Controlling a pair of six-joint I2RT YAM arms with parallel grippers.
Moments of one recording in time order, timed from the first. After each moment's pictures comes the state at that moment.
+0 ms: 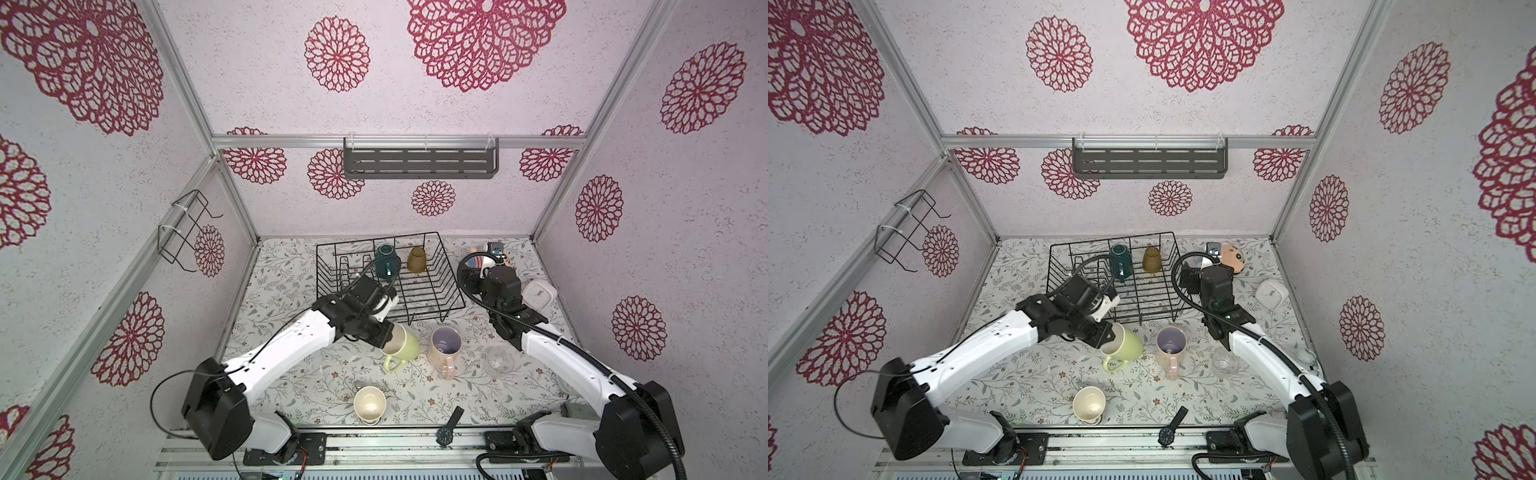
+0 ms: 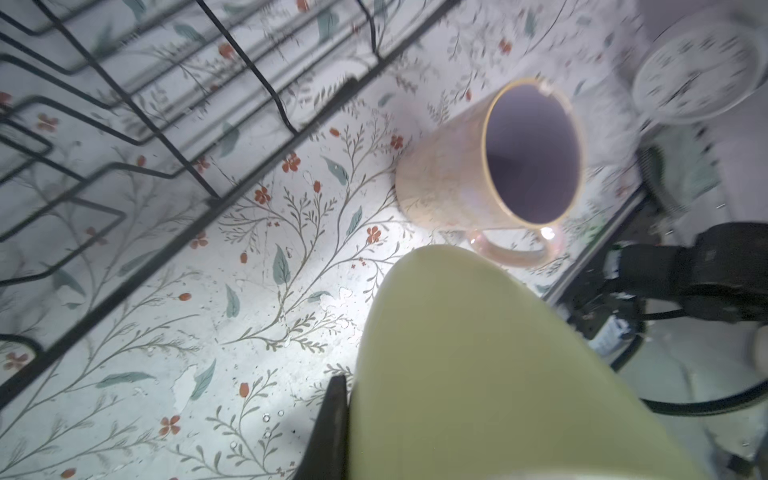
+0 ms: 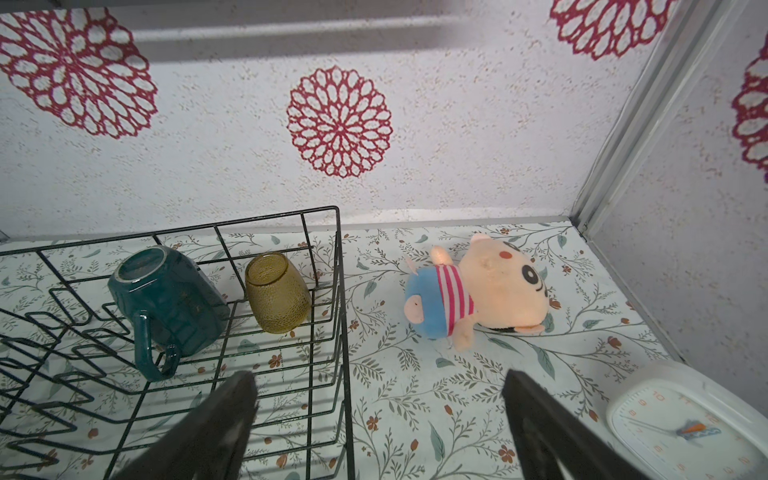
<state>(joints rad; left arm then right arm) -0.66 1.38 1.17 -0.79 0.30 -0.23 0.42 1.22 0.83 0.11 0.36 0.20</state>
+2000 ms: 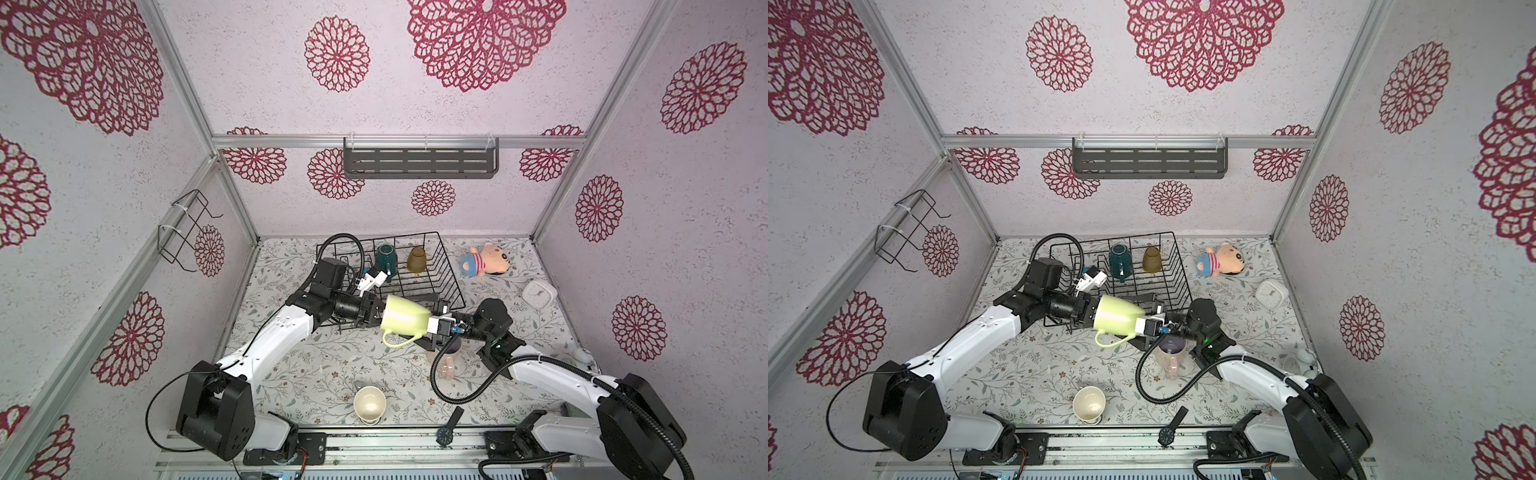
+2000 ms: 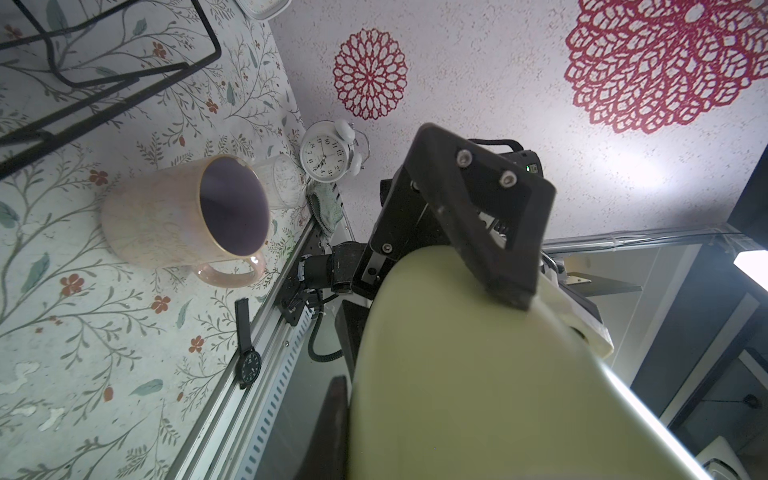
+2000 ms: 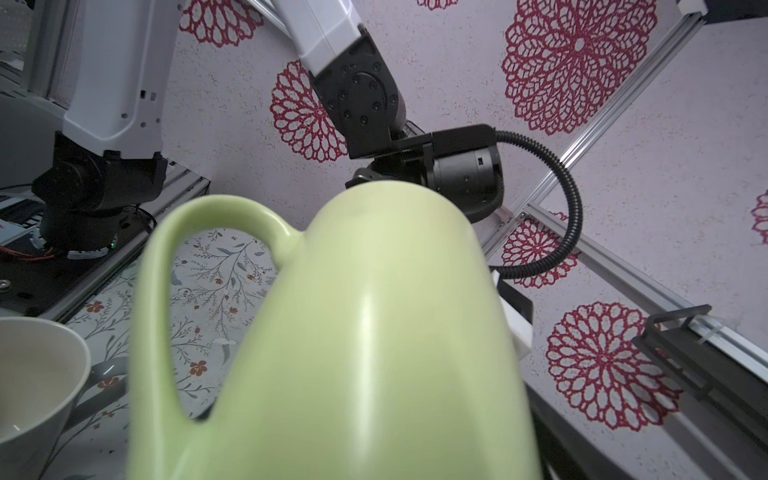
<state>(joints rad) -0.41 1.42 1.04 -0.32 1.22 -0.65 0.67 1.23 0.59 0.80 -0.78 -0.54</state>
